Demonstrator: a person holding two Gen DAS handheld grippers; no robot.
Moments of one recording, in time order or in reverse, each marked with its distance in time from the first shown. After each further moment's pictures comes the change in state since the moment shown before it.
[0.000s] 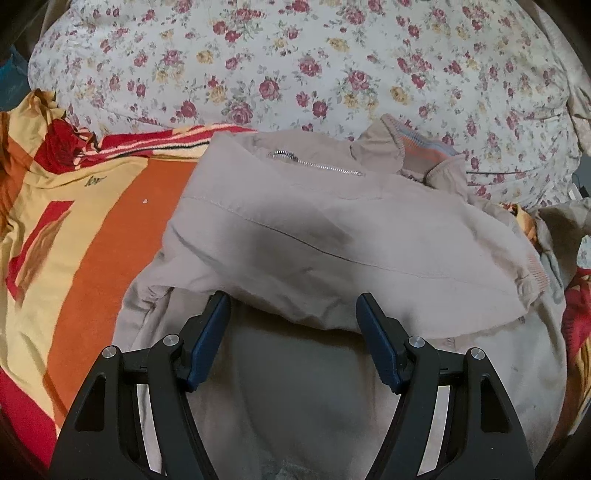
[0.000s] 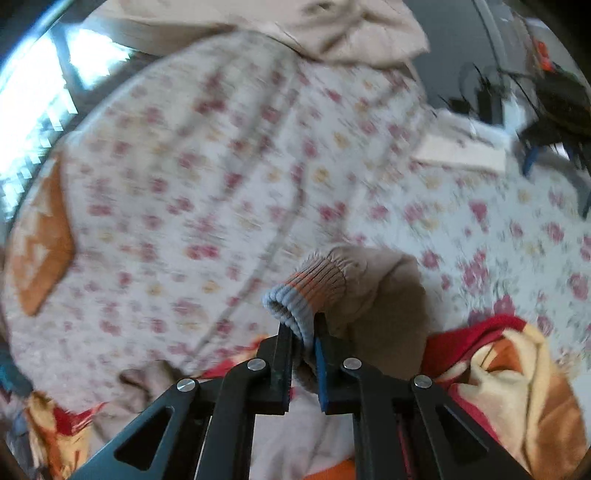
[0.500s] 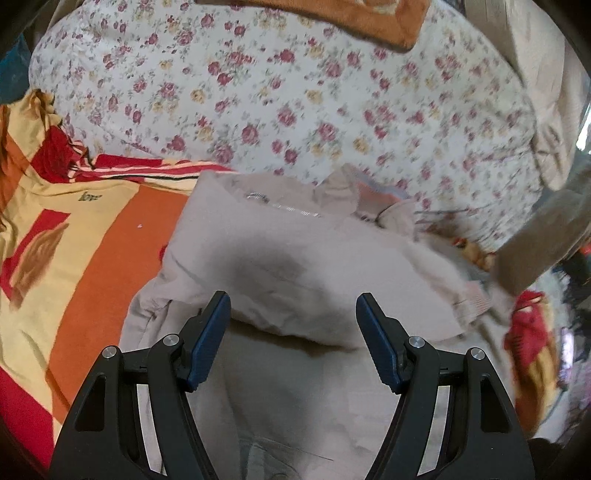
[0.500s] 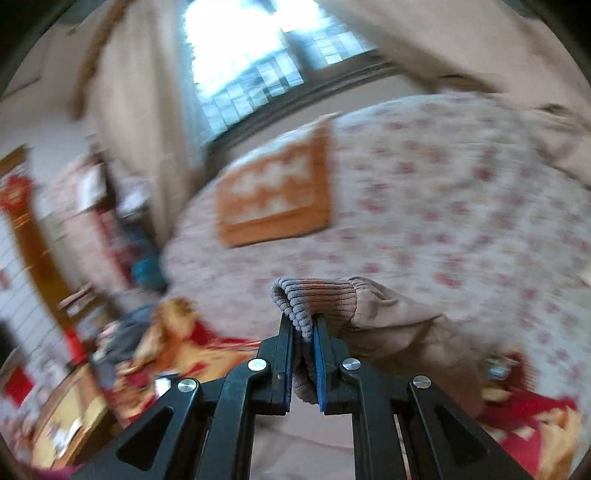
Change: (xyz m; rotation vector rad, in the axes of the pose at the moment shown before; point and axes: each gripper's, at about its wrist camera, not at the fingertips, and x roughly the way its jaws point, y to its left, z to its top) left arm -0.051 0.007 0.006 -0.062 -0.100 -0.178; right arm -0.149 0.163 0.010 -0.413 0.095 0.670
